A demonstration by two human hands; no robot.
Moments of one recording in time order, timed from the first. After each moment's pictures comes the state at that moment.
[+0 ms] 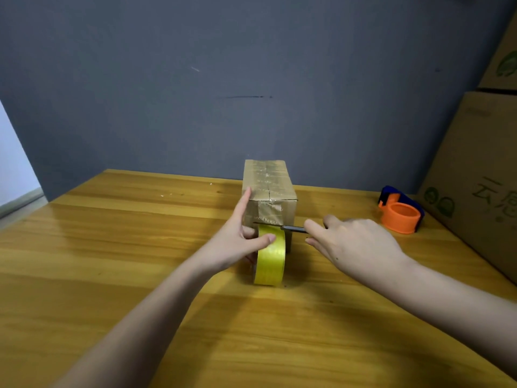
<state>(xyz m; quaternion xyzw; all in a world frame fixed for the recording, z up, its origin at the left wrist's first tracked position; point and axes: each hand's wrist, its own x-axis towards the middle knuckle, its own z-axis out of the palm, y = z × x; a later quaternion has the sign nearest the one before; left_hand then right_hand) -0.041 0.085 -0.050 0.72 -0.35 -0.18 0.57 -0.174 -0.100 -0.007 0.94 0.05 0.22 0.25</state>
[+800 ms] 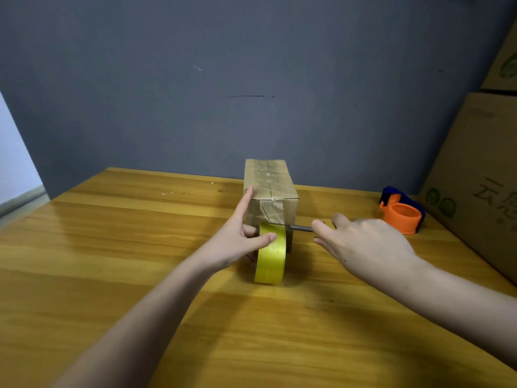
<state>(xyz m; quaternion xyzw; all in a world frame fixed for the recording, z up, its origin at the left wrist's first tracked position) -0.038 0.084 -0.052 0.72 -0.35 -0.18 0.57 -0.185 -0.102 -0.002 0.94 0.03 0.20 0.29</state>
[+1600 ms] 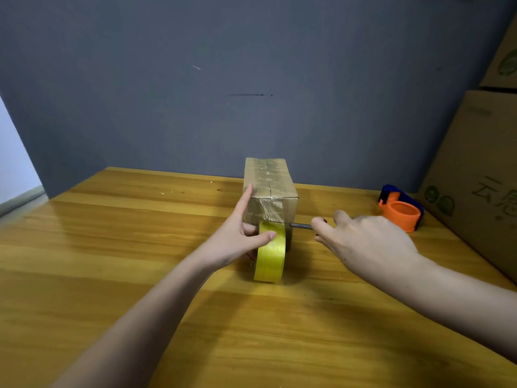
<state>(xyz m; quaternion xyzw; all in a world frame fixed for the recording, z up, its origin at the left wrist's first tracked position) -0.041 0.084 -0.049 0.72 -0.35 -0.19 0.57 -0.193 -0.090 0.012 0.95 0.03 0.13 0.28</state>
